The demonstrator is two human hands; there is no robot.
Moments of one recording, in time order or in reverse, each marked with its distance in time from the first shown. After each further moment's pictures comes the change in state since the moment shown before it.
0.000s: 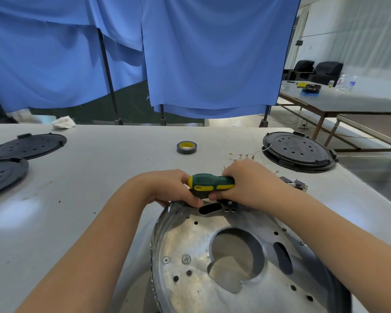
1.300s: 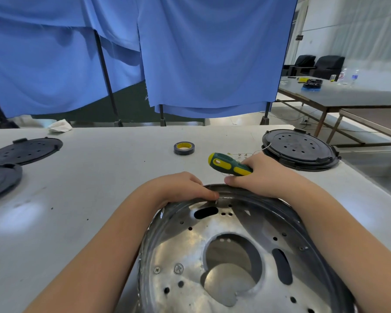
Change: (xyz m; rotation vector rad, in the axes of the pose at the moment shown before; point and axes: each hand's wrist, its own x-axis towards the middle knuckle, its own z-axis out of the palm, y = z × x) left_hand 0.015 0.024 0.015 0.104 0.095 -0.084; right_hand -0.004 0.027 -0.013 0.329 -0.028 0.319
